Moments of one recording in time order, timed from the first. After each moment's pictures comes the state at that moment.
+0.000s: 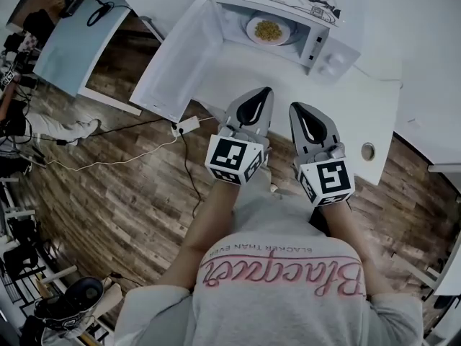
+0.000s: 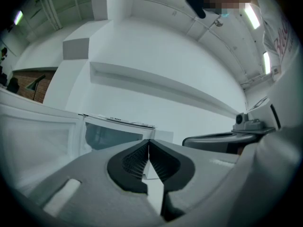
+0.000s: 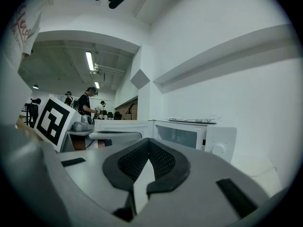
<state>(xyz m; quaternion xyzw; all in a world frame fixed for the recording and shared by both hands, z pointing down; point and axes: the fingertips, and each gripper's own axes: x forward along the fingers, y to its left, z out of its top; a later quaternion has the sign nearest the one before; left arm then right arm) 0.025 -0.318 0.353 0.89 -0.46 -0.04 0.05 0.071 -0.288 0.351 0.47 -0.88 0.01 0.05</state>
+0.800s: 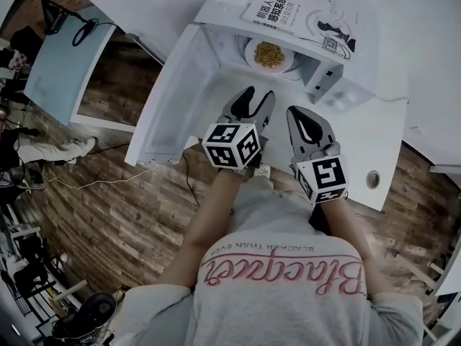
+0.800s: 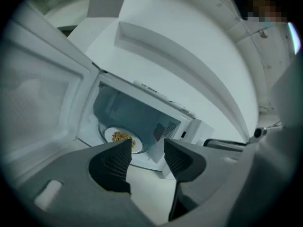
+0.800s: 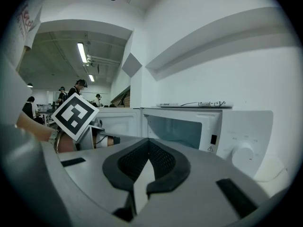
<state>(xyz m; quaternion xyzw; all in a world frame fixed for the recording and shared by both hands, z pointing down) 0.001 -0.472 0.431 0.86 -0.46 -0.01 0.23 0.058 -0.416 0.394 0.49 -0.87 0.04 0.09</state>
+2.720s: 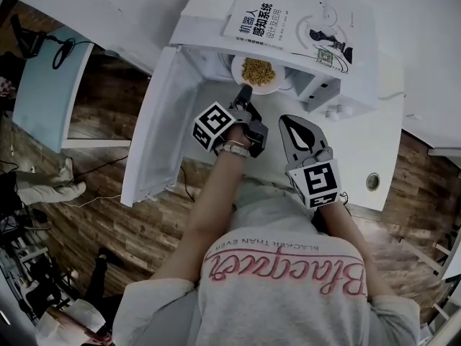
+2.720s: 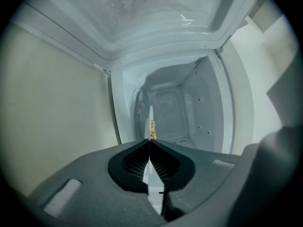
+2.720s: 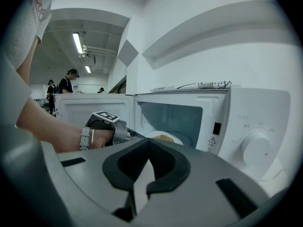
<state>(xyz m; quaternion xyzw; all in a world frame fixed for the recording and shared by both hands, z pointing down) -0.012 -0.565 0.524 0.64 -0.43 -0.23 0.60 0.062 -0.454 0.431 0.50 -0.86 0.06 0.14</state>
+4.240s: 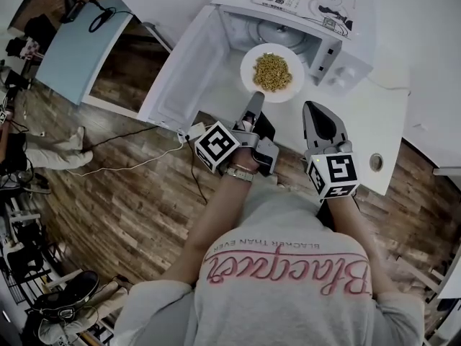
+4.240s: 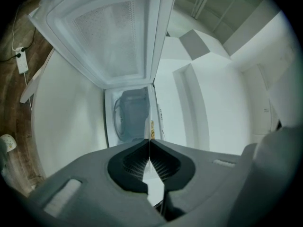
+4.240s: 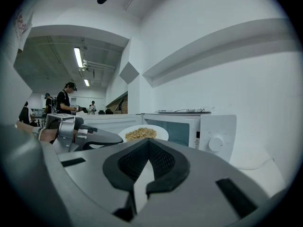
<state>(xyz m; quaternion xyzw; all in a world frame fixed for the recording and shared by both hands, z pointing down) -0.032 -0.377 0.414 0.66 -0.38 -0.35 0.54 0.082 -0.345 0.378 0.52 -0.85 0.05 0.06</state>
